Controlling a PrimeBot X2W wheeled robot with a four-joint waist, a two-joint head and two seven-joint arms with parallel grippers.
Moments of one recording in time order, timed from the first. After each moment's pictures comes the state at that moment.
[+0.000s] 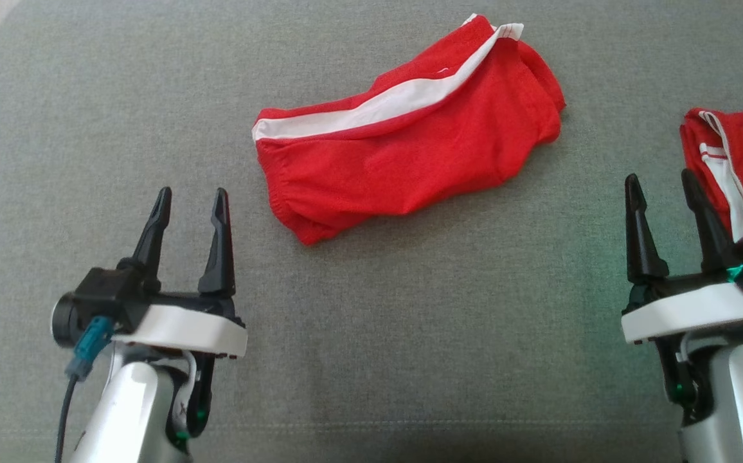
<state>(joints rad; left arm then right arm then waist) -0.16 0.14 -0.26 0.09 -0.27 0.10 -0.26 -0.13 -0.11 -0.01 0.05 0.18 0.13 -0.06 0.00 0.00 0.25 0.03</state>
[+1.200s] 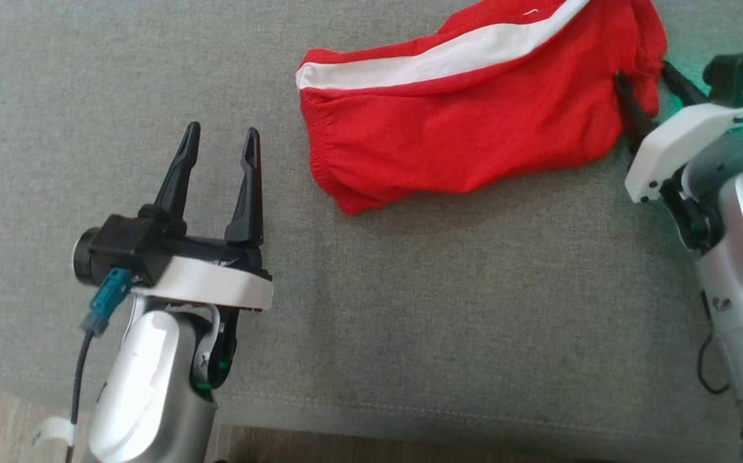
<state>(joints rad) -0.29 0.05 -0.24 0.11 -0.20 0.00 -0.26 -0.69 -0.26 0.16 0.61 0.24 0.13 0.20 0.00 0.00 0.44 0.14</state>
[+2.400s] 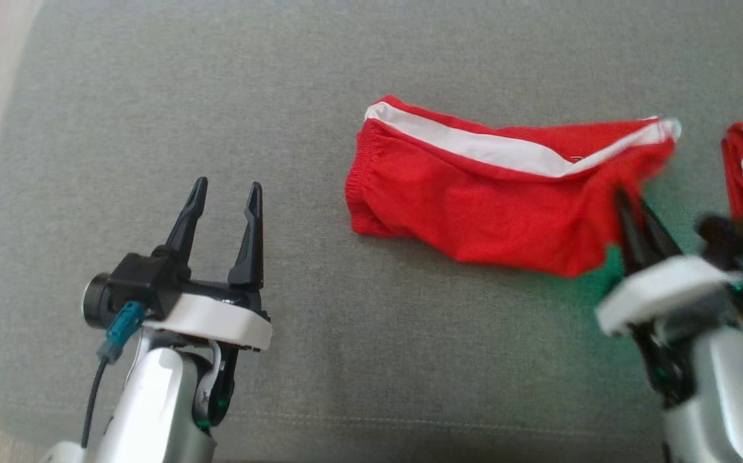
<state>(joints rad) -0.21 0.05 -0.22 0.17 -0.17 -0.03 -0.26 -0.15 -0.08 -0.03 0.10 0.22 0.13 0.16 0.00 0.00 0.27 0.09</state>
